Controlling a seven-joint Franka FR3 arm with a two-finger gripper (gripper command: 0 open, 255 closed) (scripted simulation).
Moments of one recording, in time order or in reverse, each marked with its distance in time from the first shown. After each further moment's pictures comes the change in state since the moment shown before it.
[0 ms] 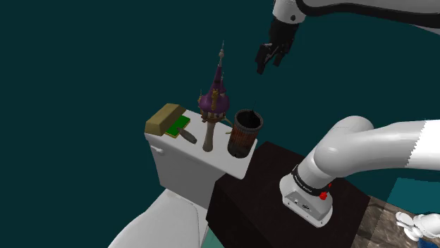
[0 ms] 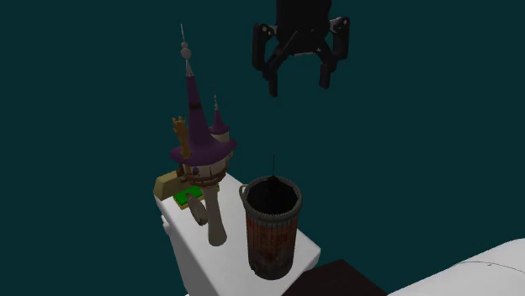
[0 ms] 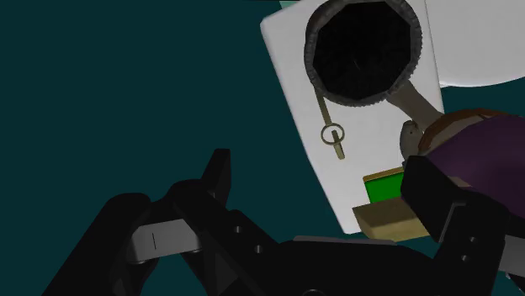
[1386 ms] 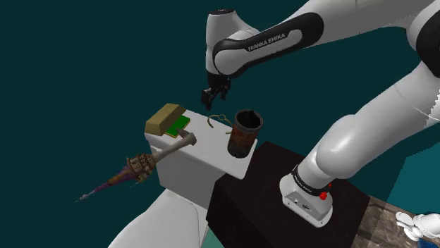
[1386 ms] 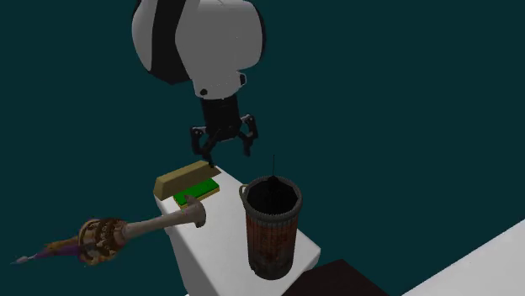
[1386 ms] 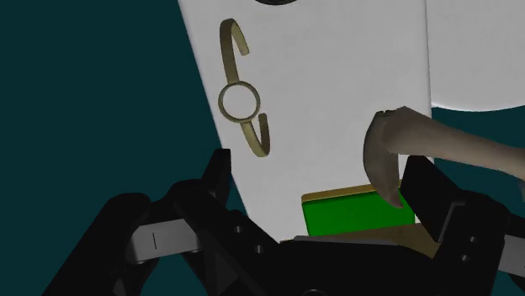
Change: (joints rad) arm 0.077 0.588 0.156 0.013 0.015 0.479 0.104
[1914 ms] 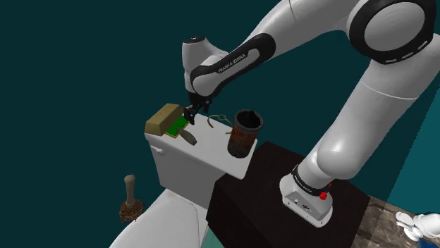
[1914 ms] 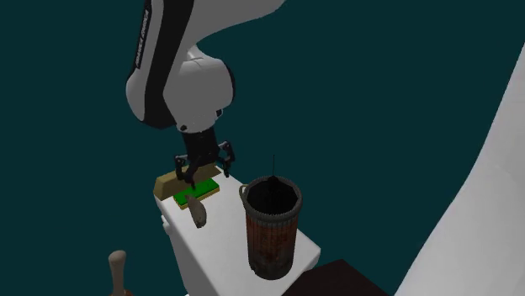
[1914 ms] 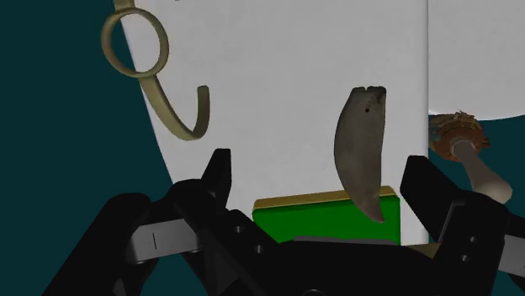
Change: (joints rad) arm 0.034 0.315 0.042 0.131 -0.075 0.135 0.072
